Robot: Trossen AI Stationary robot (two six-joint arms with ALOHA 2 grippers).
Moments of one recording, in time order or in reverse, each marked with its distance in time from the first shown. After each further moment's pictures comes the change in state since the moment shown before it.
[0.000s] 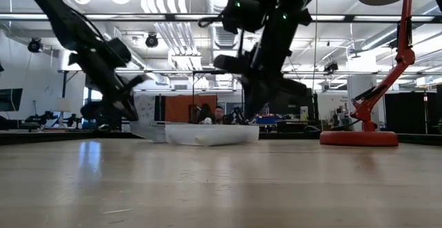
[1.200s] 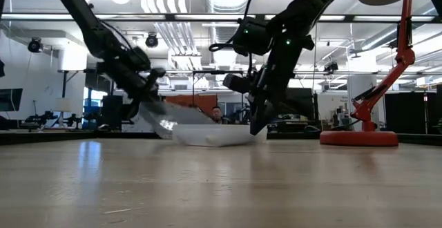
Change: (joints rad) left arm -0.013 0.289 0.248 0.000 0.348 0.188; right arm -0.123 0.001 -0.146 0.183 -0.068 0.009
